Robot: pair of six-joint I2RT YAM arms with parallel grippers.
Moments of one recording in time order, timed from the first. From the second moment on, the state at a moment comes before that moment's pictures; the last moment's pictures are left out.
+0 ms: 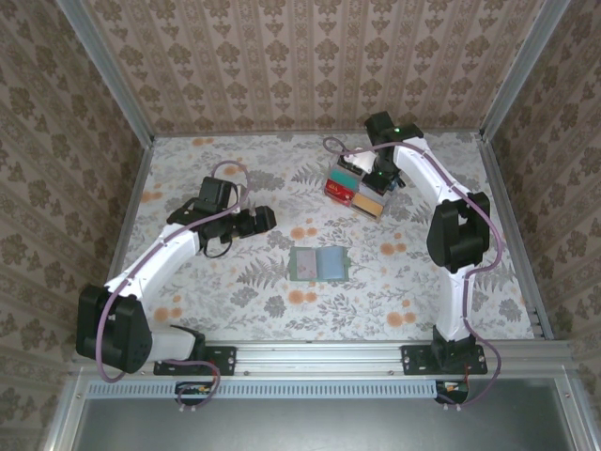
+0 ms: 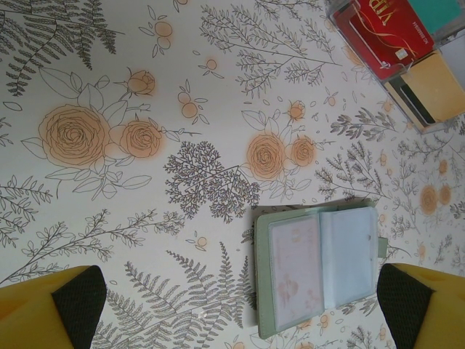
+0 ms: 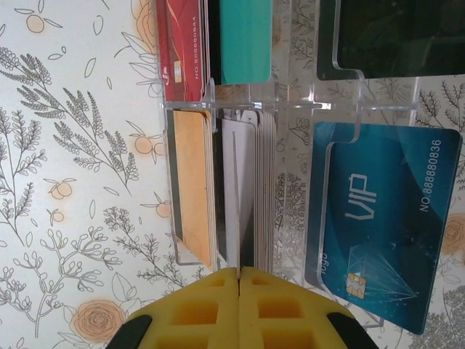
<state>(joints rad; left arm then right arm) -0.38 1.31 0.94 -0.57 0.30 -0.52 0.25 2.07 1.93 -1.15 0.05 -0.68</state>
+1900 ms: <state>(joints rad) -0.38 1.31 0.93 -0.57 0.32 -0.53 0.29 2.11 1.83 -1.00 0.15 -0.58</state>
